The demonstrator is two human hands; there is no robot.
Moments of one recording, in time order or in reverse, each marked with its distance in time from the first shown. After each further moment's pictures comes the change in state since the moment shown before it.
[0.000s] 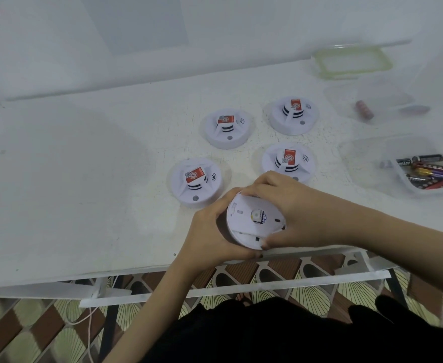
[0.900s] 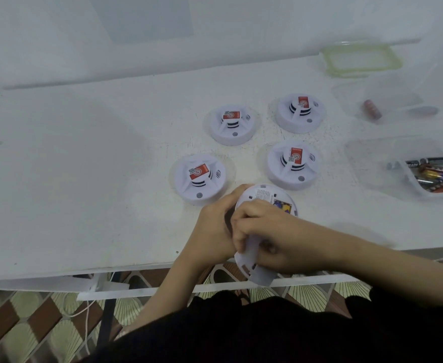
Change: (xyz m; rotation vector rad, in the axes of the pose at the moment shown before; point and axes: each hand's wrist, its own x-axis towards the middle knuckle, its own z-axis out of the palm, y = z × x) left_hand 0.005 -0.002 0.000 0.037 -0.034 0.018; right_hand 0.009 -0.013 0.036 0.210 0.015 -0.273
